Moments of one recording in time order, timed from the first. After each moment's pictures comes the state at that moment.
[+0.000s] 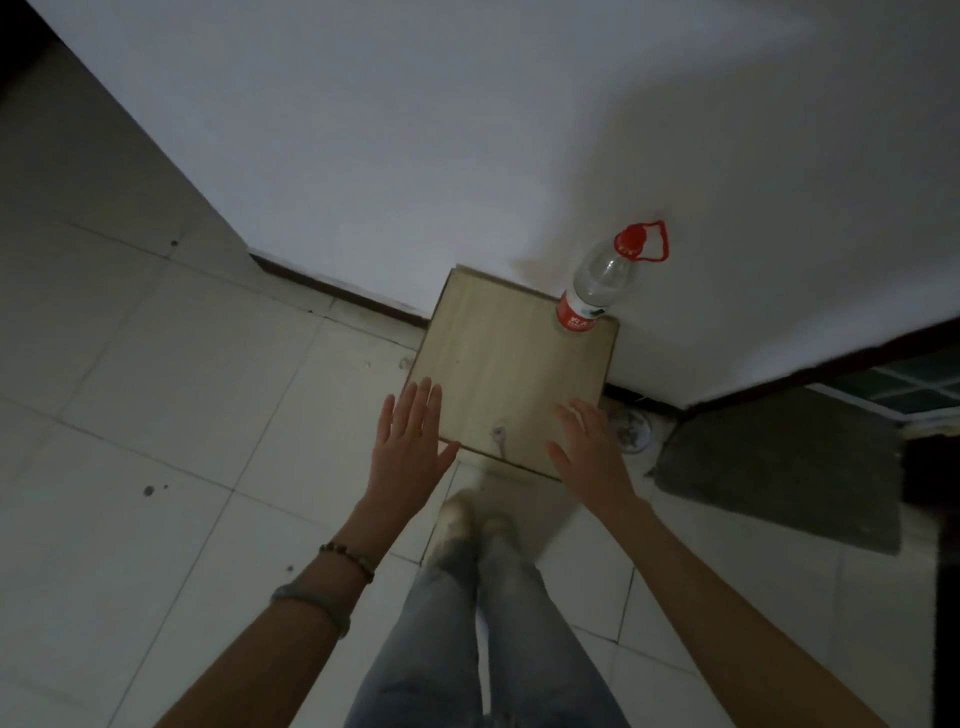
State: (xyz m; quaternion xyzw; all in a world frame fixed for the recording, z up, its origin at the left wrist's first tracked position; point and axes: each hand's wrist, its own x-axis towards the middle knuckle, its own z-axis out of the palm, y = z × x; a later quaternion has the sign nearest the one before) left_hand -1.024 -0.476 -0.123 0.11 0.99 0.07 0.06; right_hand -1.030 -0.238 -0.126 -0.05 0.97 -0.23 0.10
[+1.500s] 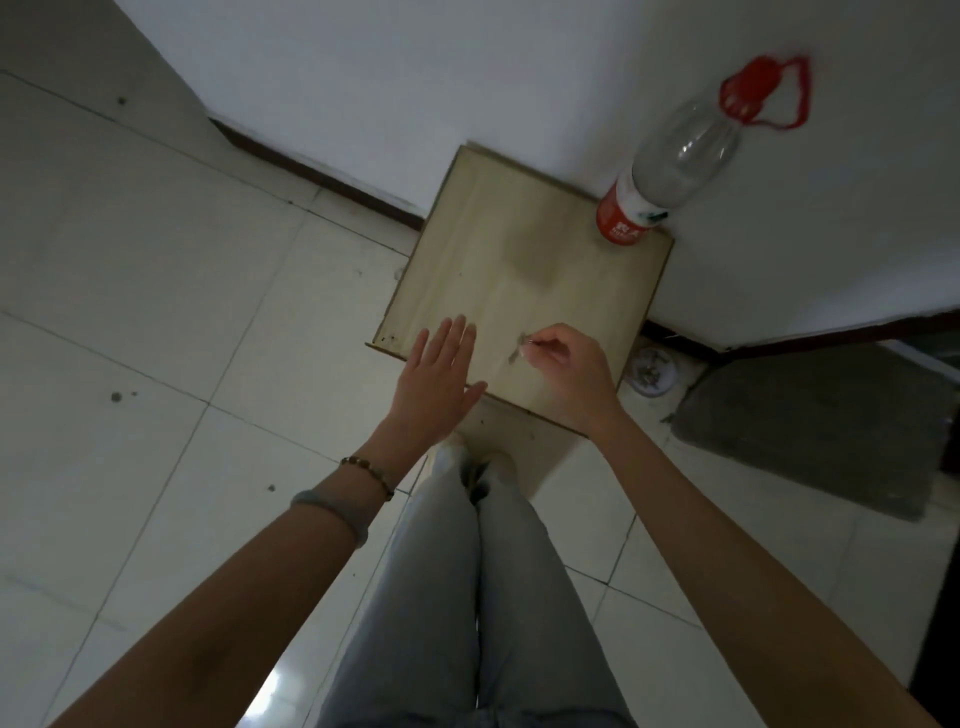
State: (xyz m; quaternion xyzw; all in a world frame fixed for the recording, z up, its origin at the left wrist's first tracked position) left_hand -1.048 -0.446 -0.246 0.14 0.98 0.08 0.16; right_hand -1.083 -0.268 -0.203 0.08 0.83 -0.53 0.18
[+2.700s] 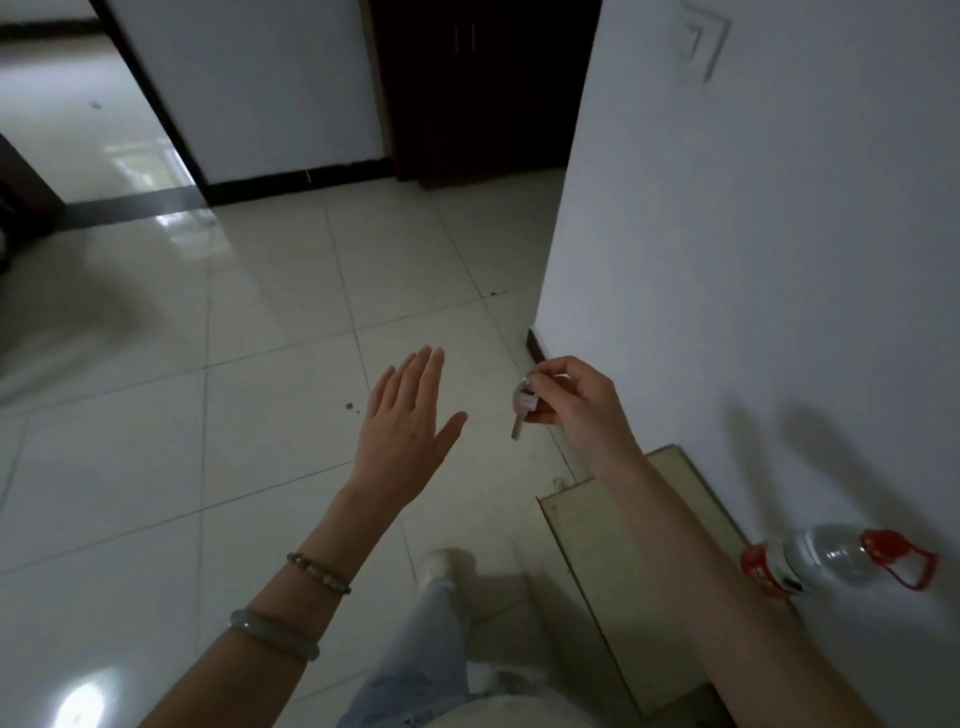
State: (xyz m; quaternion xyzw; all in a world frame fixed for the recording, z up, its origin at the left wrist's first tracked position) left_hand -0.892 -0.579 0.059 -0.30 0.94 0.05 -0.16; right_hand -1.052 -0.466 0.092 -0.28 0.66 -0.61 0.34
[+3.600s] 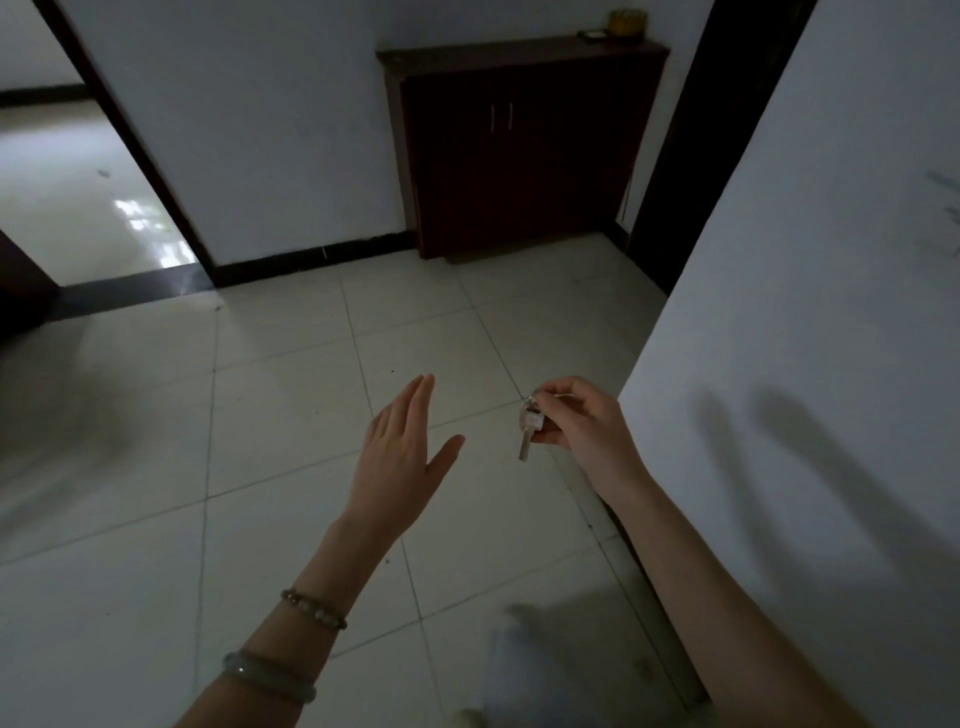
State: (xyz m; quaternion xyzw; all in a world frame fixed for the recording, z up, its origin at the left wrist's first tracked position) left_hand -1.034 -1.010 0.075 -0.31 0.92 0.14 -0.20; right_hand -1.200 -0.897 0.114 -0.25 0.65 -0.63 0.34
